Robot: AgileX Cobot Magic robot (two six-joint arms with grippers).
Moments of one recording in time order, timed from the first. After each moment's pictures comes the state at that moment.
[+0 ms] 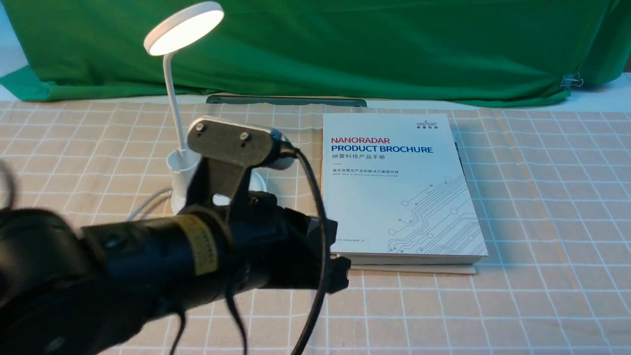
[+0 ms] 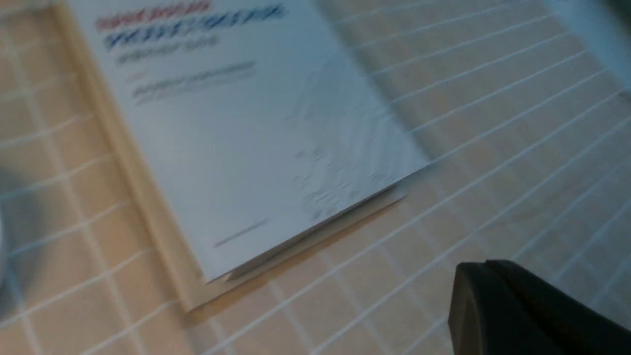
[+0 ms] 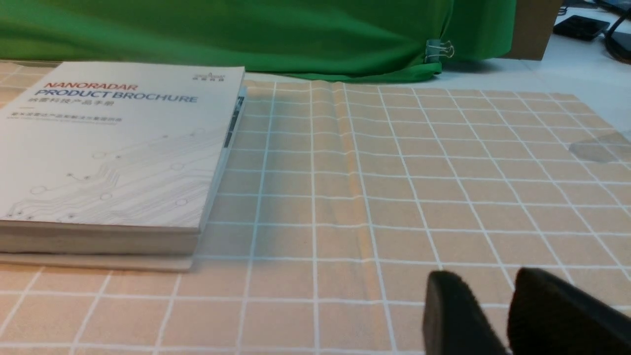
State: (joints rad) right arm -0.01 0.00 0.01 0.03 0.25 -0.06; left arm -0.87 1.17 -0.73 -0.06 0.08 -0.29
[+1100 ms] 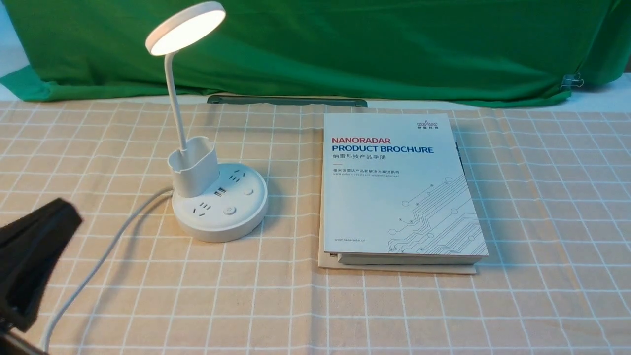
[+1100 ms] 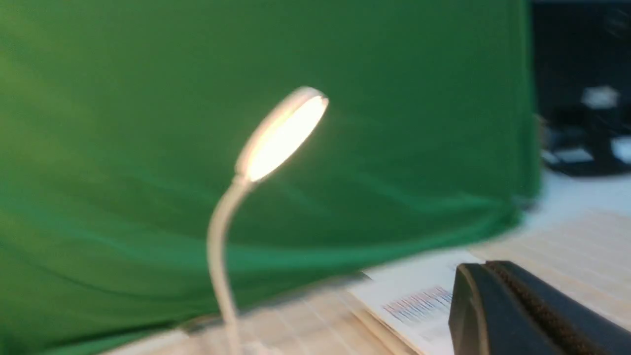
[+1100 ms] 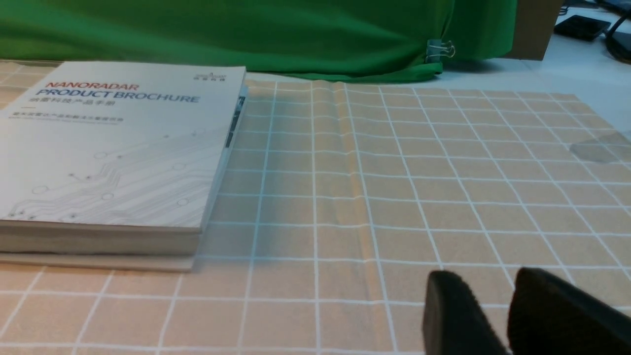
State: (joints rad) right arm -0.01 0.00 0.01 0.03 0.25 -0.06; left arm -0.39 0.26 -0.16 0.20 -0.23 -0.13
